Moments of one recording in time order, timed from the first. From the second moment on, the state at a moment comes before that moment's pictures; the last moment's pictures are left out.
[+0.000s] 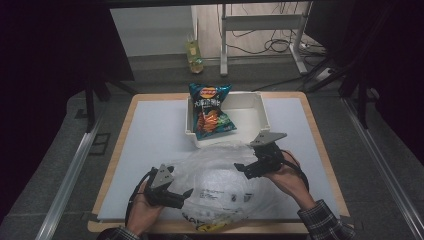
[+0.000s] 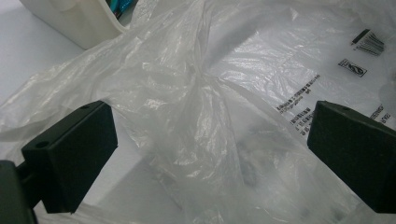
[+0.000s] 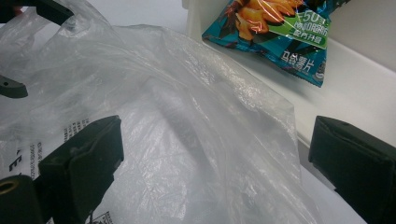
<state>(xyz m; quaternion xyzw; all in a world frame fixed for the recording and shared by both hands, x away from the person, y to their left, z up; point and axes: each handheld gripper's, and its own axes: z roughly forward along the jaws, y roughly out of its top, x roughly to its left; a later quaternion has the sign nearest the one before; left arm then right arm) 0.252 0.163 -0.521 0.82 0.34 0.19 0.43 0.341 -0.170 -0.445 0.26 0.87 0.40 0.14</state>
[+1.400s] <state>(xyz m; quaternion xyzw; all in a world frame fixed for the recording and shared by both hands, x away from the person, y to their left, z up) 0.251 0.162 -0.521 0.82 0.34 0.19 0.42 0.295 -0.205 -0.451 0.26 0.87 0.39 0.17</state>
